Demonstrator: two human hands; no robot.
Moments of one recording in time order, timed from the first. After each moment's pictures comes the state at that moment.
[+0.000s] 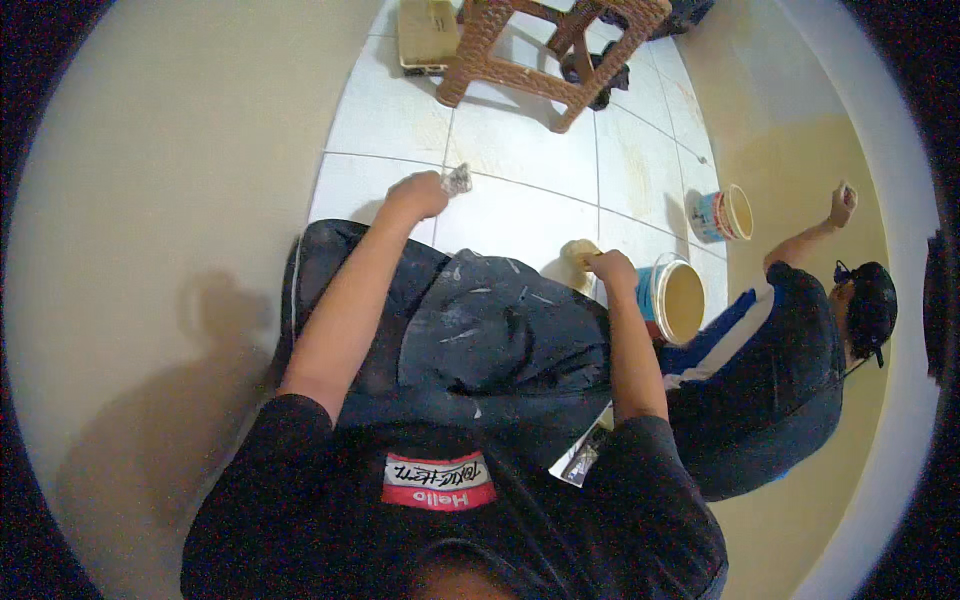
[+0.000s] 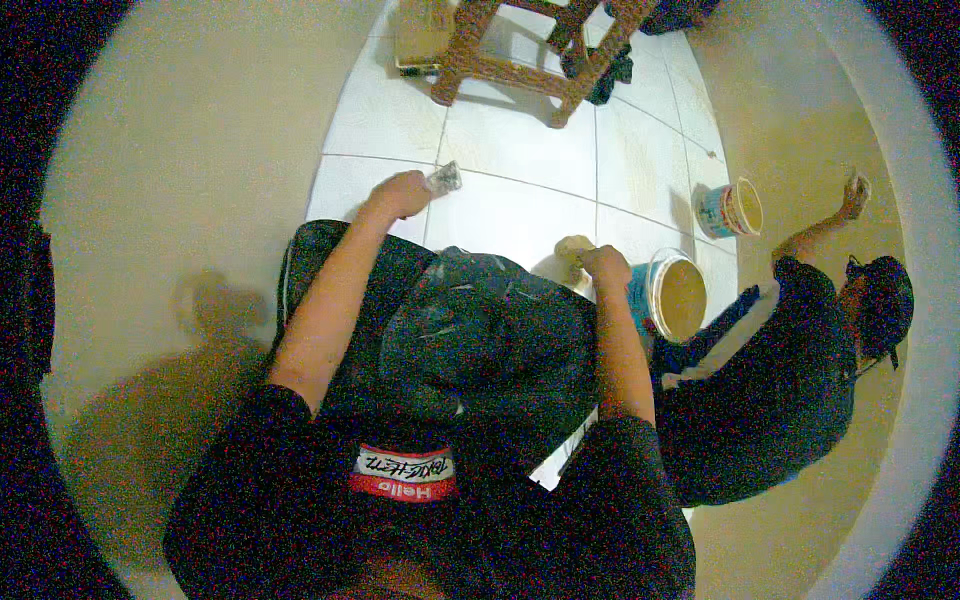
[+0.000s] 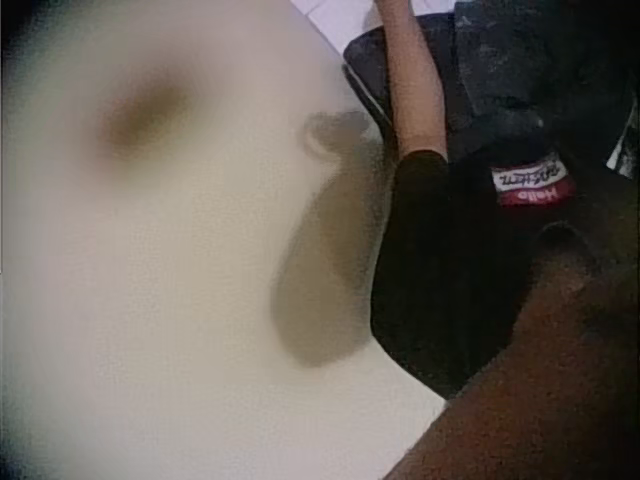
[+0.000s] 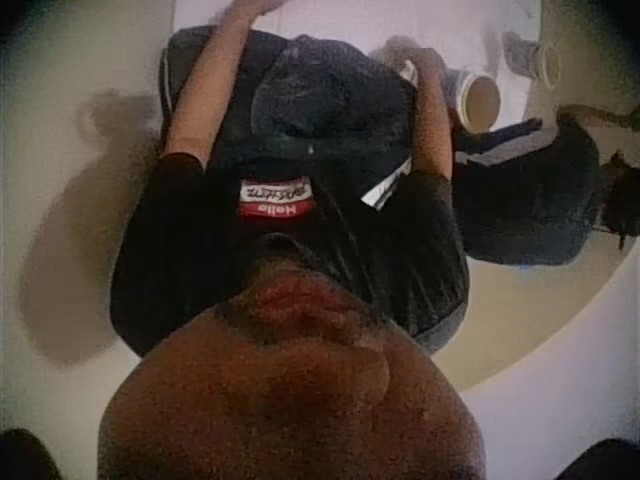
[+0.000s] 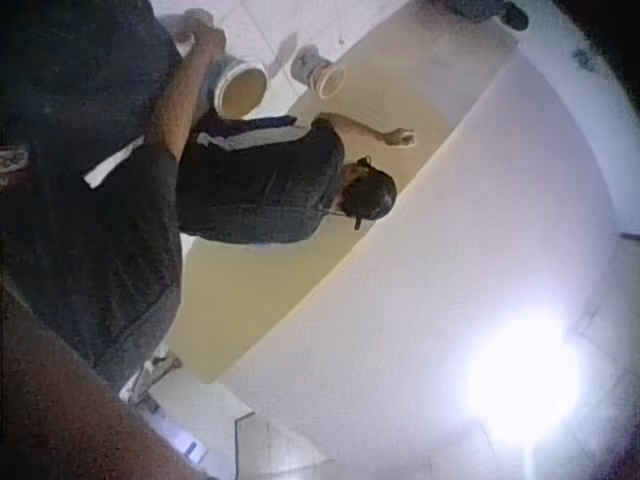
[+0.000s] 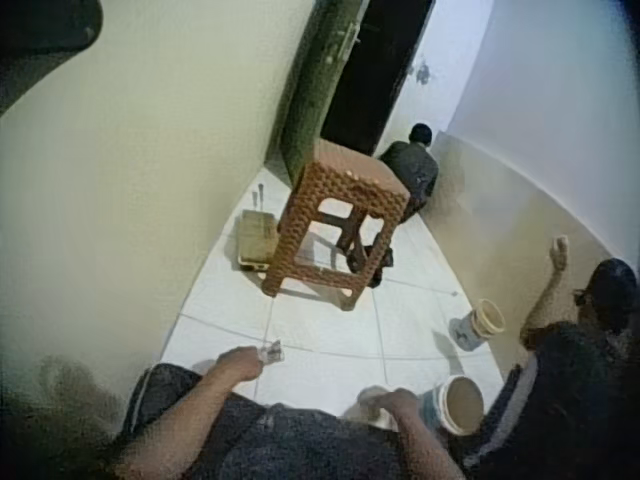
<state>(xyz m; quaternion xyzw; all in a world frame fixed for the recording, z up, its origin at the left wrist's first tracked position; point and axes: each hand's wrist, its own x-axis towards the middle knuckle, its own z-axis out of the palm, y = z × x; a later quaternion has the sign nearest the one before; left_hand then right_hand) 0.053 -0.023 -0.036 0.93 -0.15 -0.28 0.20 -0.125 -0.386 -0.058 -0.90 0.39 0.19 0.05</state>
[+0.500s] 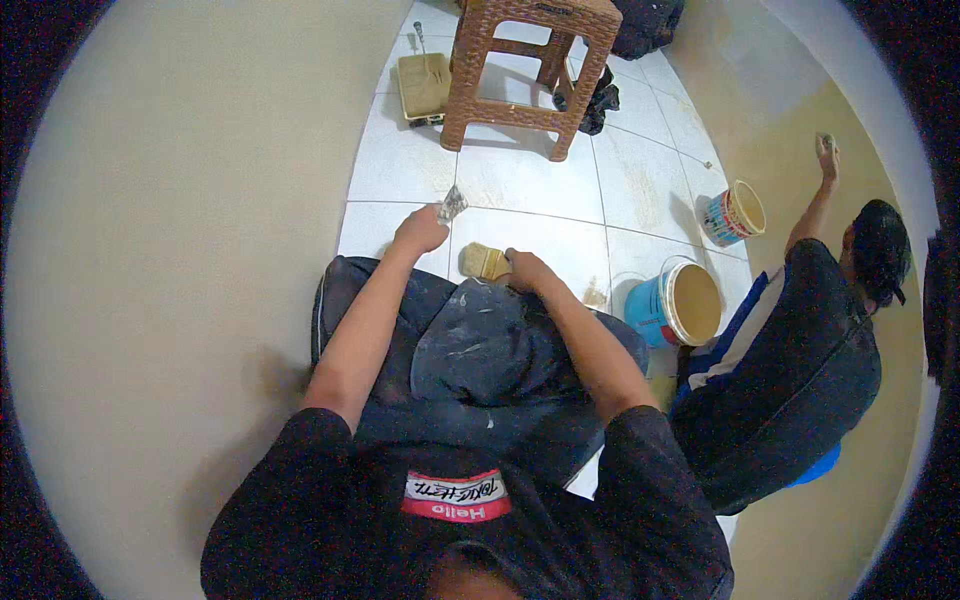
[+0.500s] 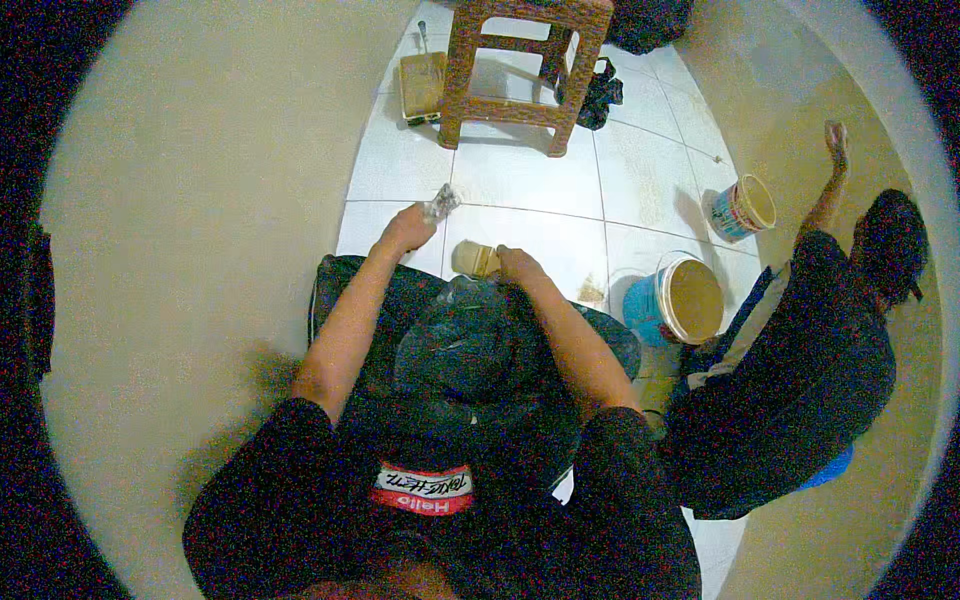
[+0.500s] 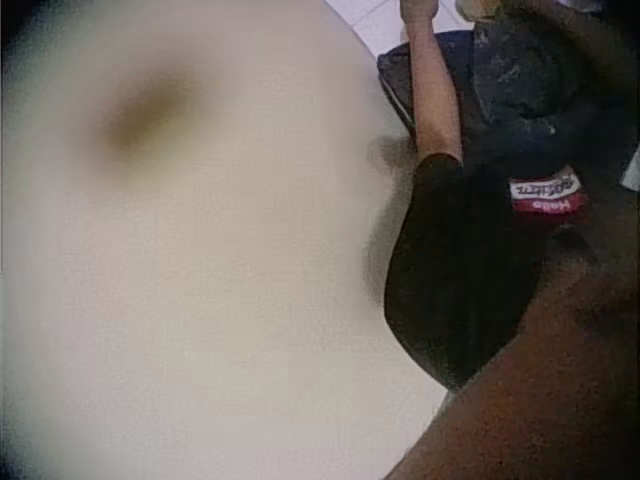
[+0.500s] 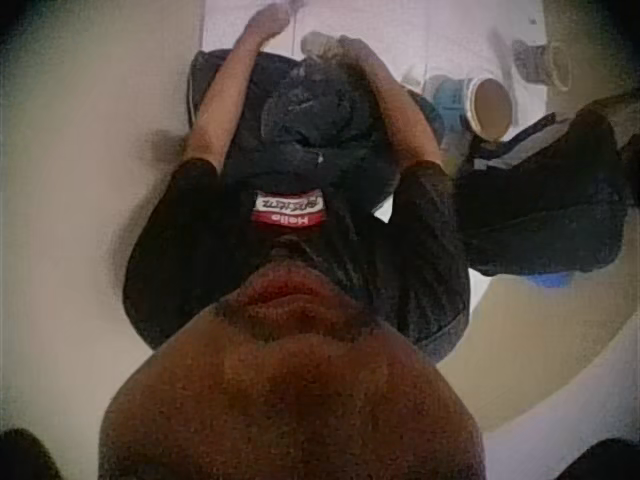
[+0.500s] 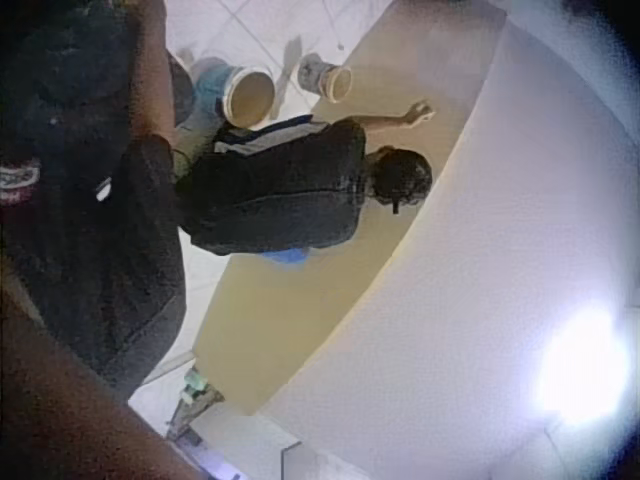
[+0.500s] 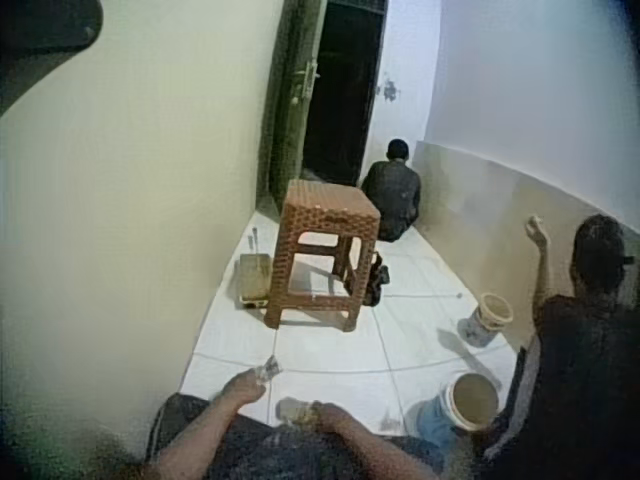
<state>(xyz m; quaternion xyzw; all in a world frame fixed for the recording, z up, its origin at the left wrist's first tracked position) 0.070 -0.020 -0.047 0.94 -0.14 -0.18 0.26 -0.045 -0.254 -0.111 -0.97 0.00 0.17 0.19</state>
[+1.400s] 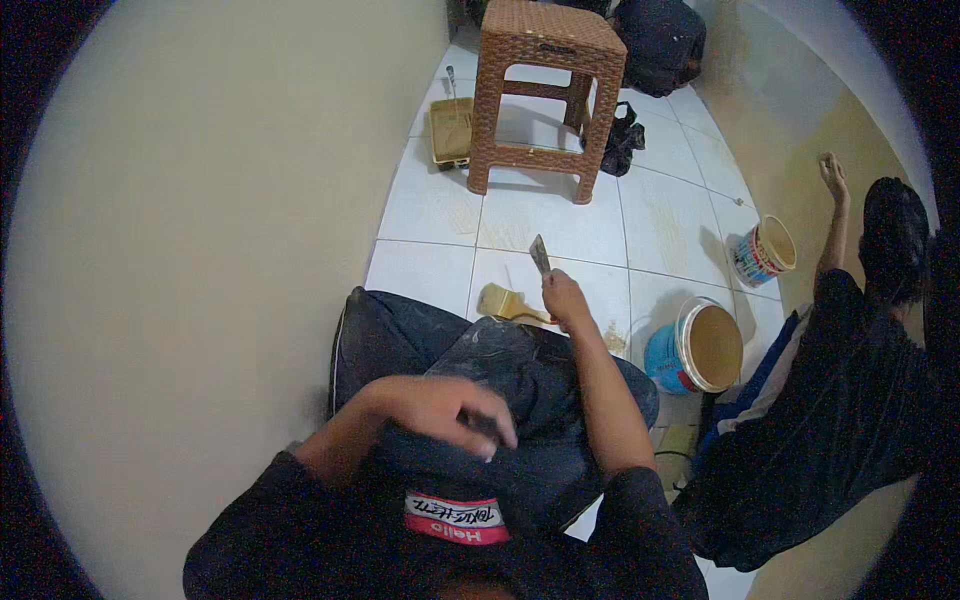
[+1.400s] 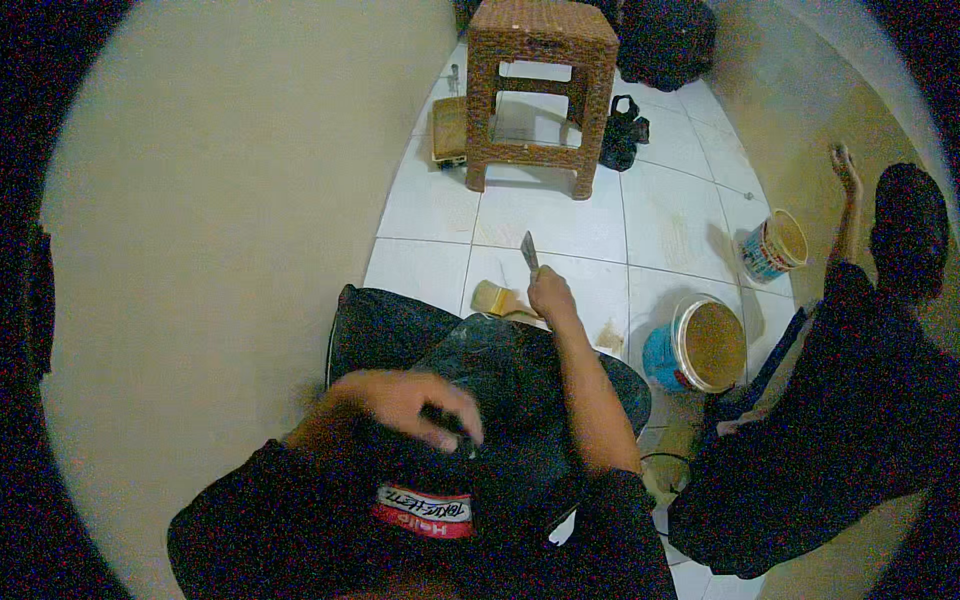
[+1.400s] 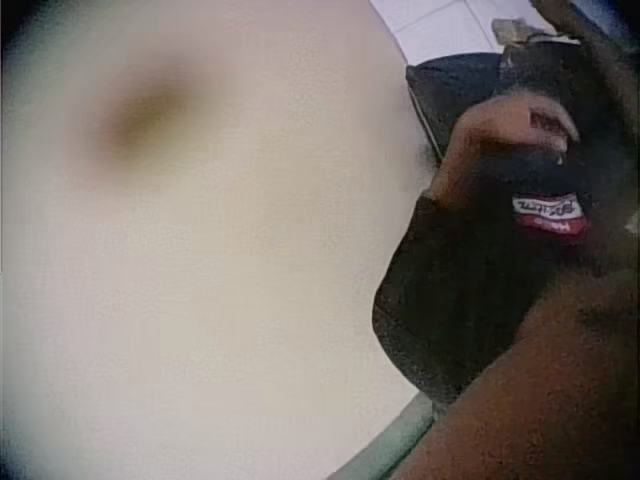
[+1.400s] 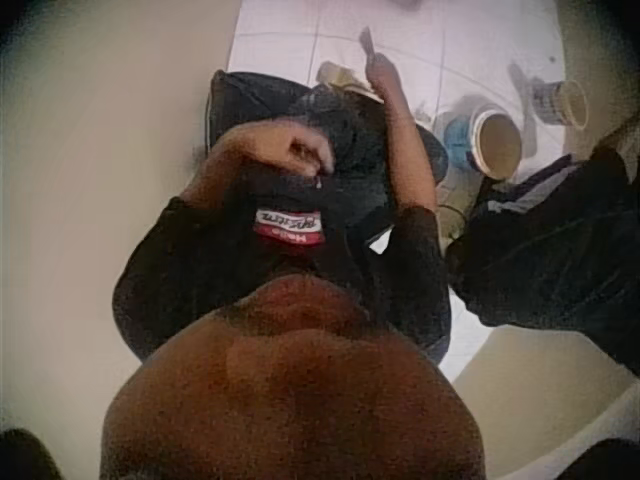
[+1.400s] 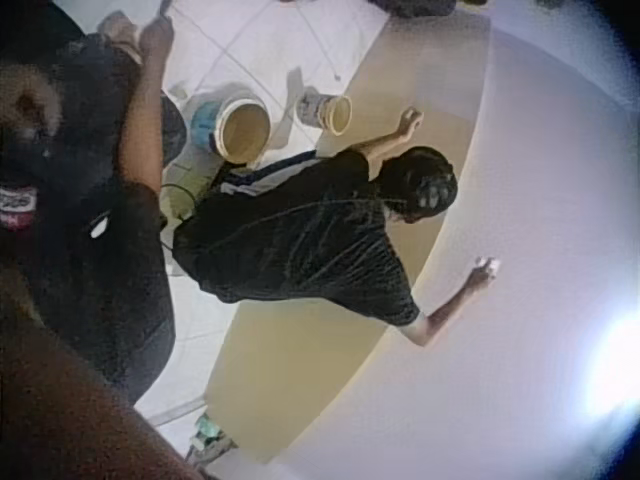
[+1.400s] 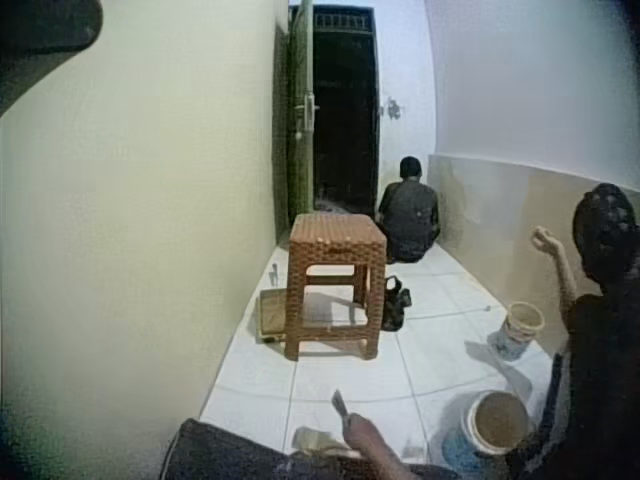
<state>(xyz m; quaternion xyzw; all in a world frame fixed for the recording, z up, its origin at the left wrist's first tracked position) -0.120 0.021 0.128 0.51 -0.57 -0.49 0.43 -0.055 -0.269 -0.056 -0.92 0.17 -0.02 0.34</state>
